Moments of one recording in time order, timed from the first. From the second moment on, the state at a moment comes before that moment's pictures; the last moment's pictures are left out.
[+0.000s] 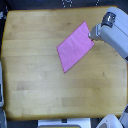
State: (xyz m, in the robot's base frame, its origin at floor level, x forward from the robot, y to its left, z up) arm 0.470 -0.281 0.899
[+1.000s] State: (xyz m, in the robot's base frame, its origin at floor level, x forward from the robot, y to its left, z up) arm 0.513 -0.271 0.869
